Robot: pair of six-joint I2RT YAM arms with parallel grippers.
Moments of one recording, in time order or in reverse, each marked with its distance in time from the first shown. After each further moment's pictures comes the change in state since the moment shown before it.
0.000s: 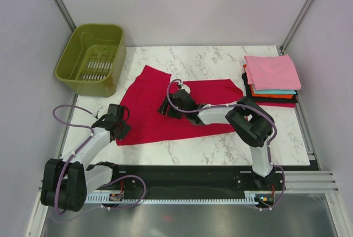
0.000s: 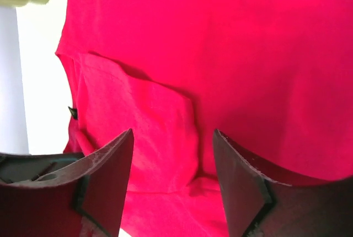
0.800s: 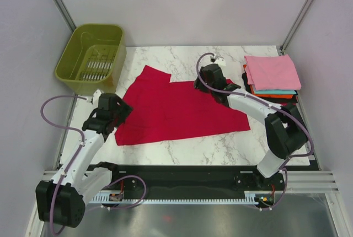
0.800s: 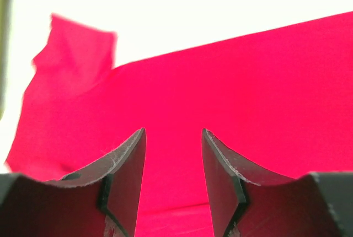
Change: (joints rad) left arm 0.000 -0.160 0.148 0.005 0.061 0.072; right arm -0.265 -0.312 0.033 -0.331 0.212 -0.297
